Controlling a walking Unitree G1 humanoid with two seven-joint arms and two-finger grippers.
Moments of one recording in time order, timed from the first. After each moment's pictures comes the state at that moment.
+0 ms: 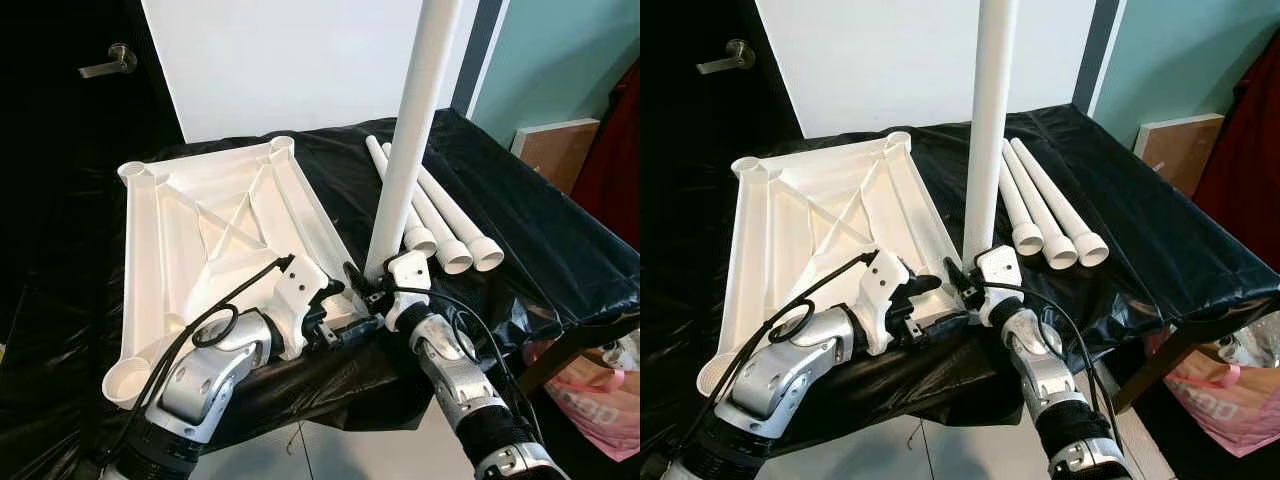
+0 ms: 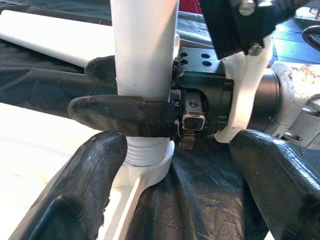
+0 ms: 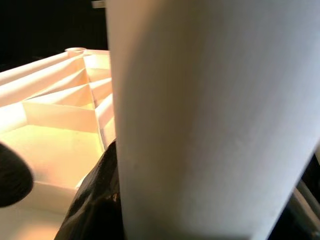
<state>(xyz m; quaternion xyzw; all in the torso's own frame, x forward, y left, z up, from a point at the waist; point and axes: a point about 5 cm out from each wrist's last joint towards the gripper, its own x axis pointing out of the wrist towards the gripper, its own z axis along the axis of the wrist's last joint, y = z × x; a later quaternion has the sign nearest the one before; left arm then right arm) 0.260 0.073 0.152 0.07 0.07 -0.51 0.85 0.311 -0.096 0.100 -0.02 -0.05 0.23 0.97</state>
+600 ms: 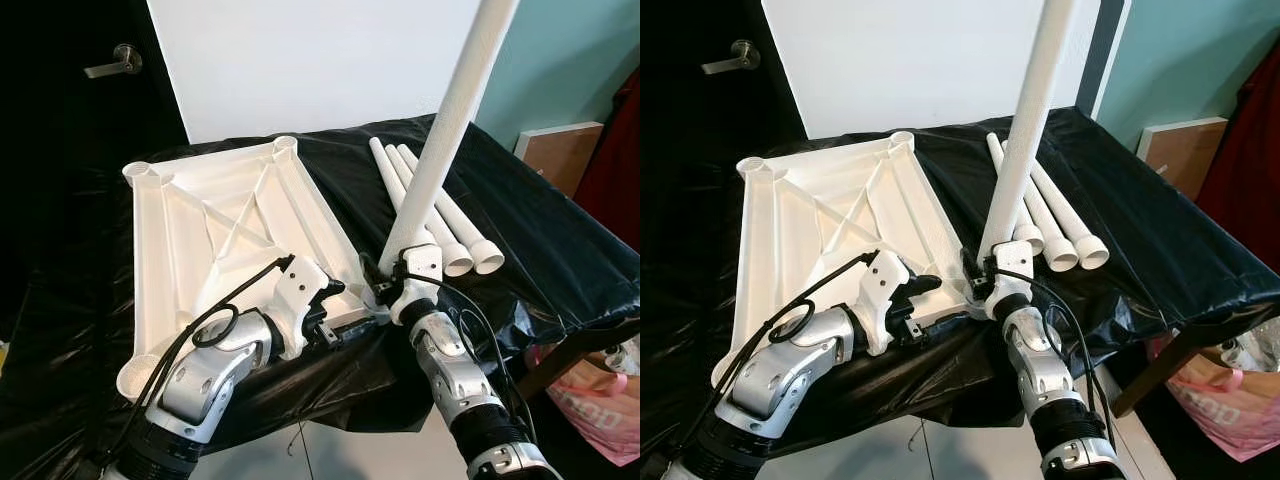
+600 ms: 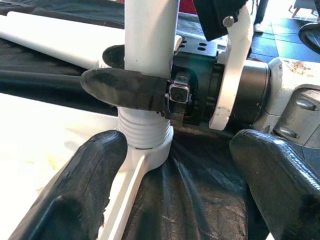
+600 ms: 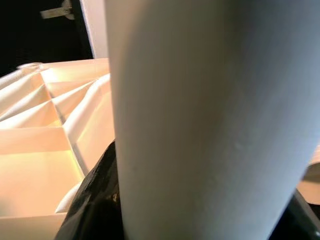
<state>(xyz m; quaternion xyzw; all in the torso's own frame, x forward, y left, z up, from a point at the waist) 0.260 0.073 0.152 0.07 0.07 -0.51 0.85 0.315 -0.107 0.098 0.03 -0.03 0.13 0.99</state>
